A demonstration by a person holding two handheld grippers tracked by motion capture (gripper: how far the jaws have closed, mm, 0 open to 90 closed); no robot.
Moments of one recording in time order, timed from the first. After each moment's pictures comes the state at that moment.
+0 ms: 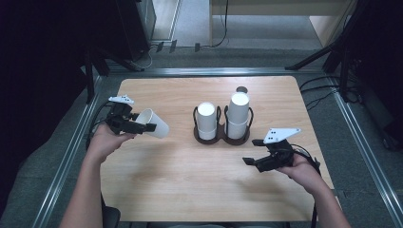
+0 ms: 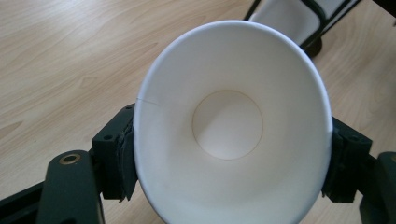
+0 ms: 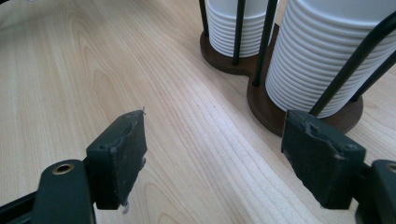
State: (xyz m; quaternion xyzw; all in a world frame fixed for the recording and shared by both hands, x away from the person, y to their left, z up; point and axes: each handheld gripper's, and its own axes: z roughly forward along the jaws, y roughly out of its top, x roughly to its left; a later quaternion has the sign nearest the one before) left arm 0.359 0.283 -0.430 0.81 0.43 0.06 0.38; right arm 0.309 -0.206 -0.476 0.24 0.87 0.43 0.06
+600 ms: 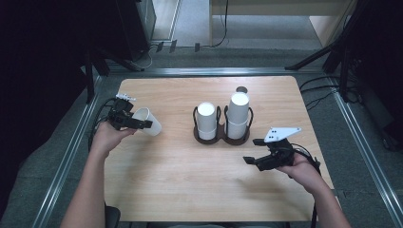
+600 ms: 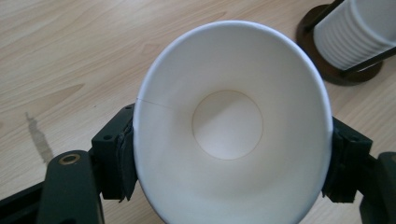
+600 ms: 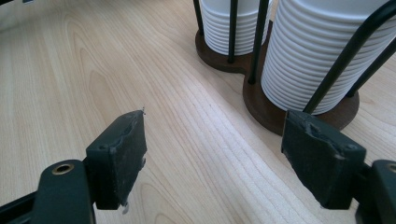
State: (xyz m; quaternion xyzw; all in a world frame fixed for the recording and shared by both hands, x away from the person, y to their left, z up) left arm 0.384 0.293 -0.451 0.81 0.50 0.09 0.29; right arm 0.312 -0.208 -0.477 0.25 0.86 0.43 0.06
